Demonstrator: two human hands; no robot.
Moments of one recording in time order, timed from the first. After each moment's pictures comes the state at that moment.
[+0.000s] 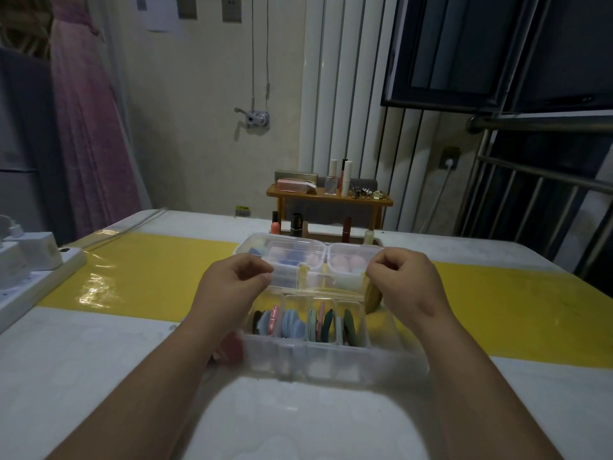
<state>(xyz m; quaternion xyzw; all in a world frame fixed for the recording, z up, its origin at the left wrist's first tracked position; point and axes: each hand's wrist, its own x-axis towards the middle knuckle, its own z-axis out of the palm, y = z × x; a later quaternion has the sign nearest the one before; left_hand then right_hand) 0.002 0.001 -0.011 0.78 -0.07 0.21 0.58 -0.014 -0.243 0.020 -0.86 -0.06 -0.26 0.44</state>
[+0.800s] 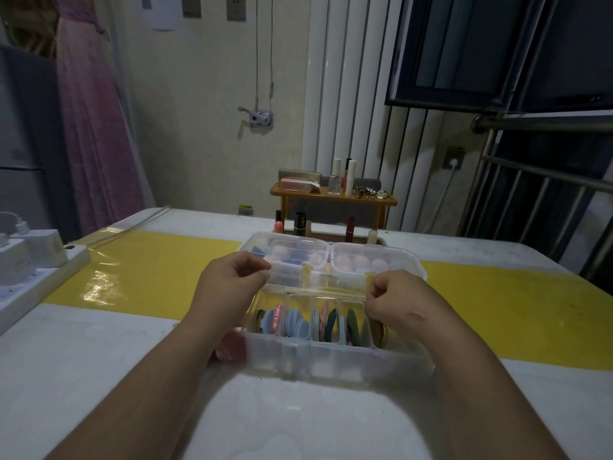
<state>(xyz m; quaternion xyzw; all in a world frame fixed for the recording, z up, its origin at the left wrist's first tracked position) 0.007 0.006 -0.013 0.79 -0.03 0.20 0.58 -0.009 -0.247 0.014 -0.97 0.00 -0.06 0.25</state>
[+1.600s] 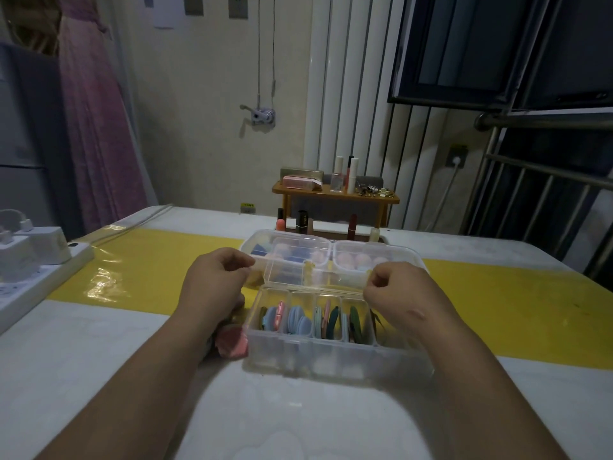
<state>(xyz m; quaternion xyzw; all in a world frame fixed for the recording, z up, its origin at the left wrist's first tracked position) 0.010 0.022 -0.015 0.78 0.05 0.20 0.59 -0.016 -0.242 0.015 -0.95 -0.01 -0.13 0.27</state>
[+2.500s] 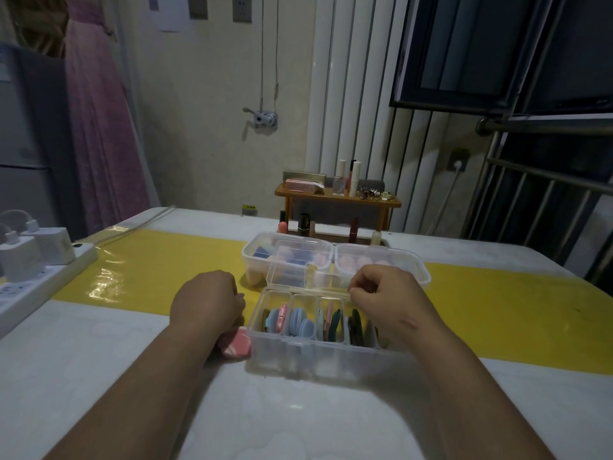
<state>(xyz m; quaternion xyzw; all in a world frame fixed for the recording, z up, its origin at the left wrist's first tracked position) 0.023 0.037 -0.029 0.98 0.08 0.16 0.12 -0.012 -0.228 0.006 -0.93 -0.09 -0.15 0.33</state>
